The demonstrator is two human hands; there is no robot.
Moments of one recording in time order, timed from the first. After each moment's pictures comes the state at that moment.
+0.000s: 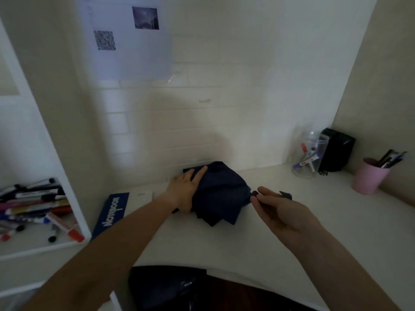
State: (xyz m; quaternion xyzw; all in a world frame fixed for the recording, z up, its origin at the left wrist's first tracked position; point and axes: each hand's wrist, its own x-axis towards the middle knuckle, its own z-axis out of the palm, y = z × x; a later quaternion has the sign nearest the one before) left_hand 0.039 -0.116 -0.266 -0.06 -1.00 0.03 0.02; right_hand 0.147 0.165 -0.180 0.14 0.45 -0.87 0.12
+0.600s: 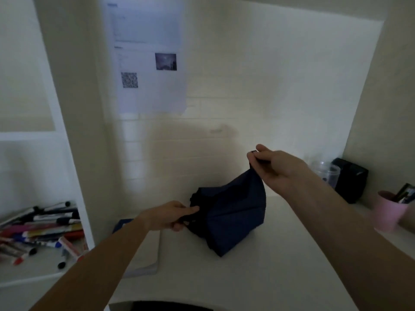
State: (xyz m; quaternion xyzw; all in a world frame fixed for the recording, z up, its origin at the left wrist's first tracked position) left_hand 0.077 -0.161 -0.221 0.04 -0.81 -0.57 -0.14; right_hand 0.091 0.123 -0.054 0.01 0.43 -0.89 0.11
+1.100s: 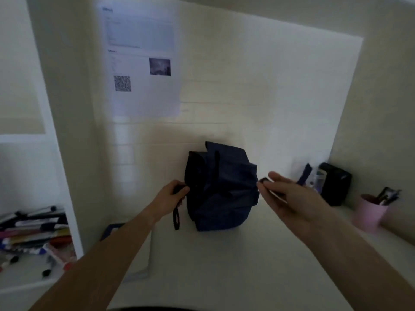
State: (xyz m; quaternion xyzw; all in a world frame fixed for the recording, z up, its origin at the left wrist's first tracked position) left_hand 0.048 -0.150 -0.205 0.01 -0.82 -0.54 0.16; right_hand 0.136 0.161 -0.084 0.04 0.46 -0.89 0.06
